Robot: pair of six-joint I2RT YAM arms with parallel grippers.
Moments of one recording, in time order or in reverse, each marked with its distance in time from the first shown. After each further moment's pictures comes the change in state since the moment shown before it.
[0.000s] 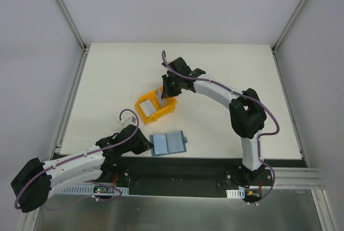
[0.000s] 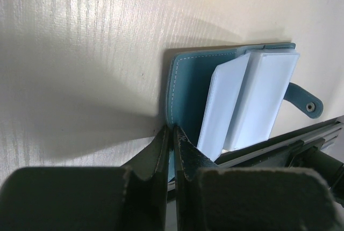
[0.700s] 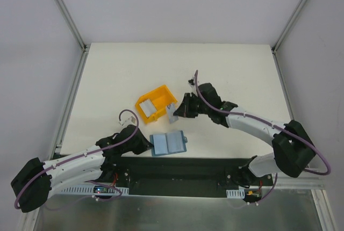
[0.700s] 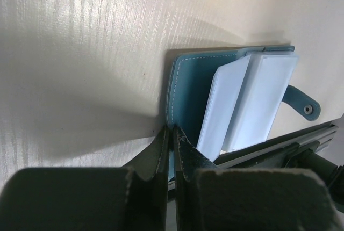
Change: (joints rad) left arm 0.000 -0.004 -0.001 -0.001 0.001 -0.024; right arm -0.007 -0.593 -0.724 0.433 -0.031 0.265
